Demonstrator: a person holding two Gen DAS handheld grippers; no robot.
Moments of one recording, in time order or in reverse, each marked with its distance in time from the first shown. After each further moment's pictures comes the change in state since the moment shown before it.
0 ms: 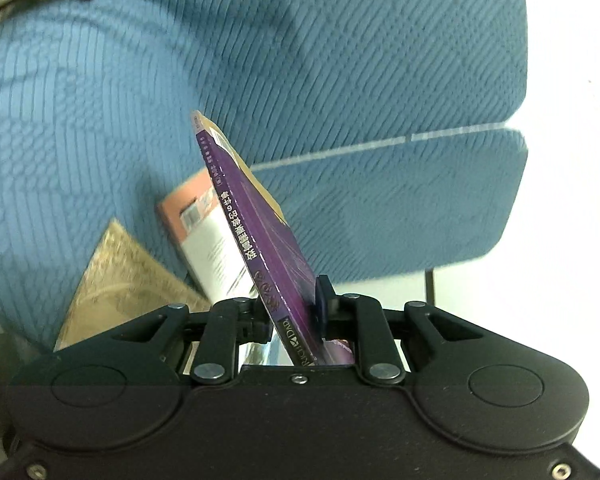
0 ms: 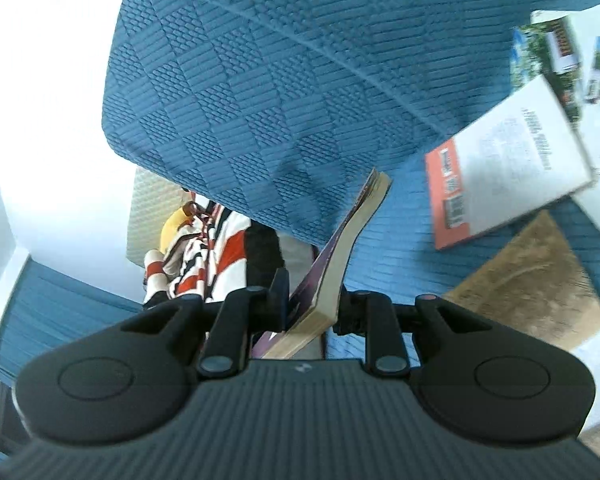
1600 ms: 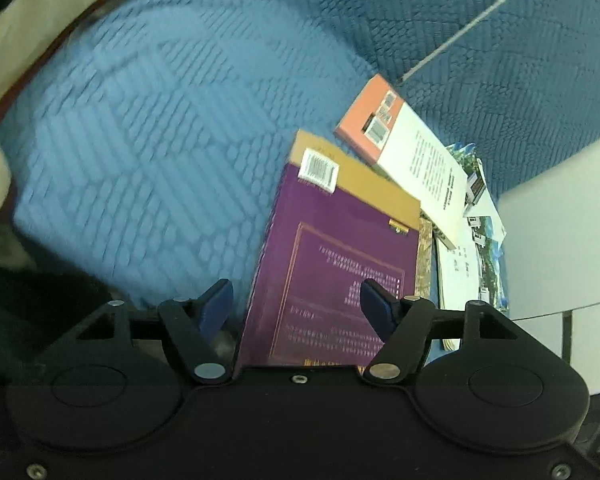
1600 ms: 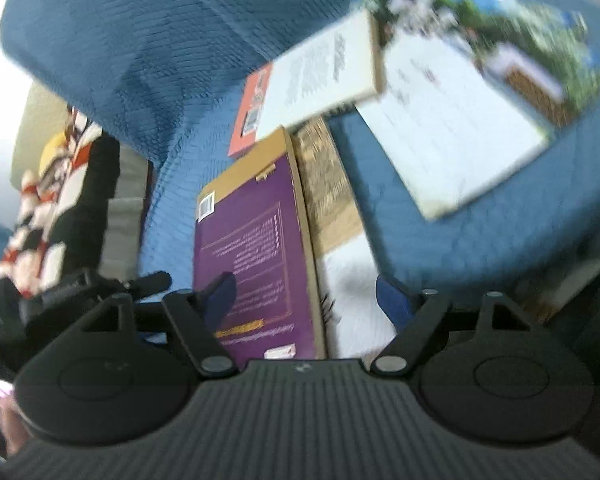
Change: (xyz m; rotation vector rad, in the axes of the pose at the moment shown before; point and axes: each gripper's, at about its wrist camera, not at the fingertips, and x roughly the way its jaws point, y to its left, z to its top) left arm 0.034 0.042 -0.049 0.370 0.102 0.617; right arm -0.033 -0.110 -0.057 -0.201 0.131 -0.374
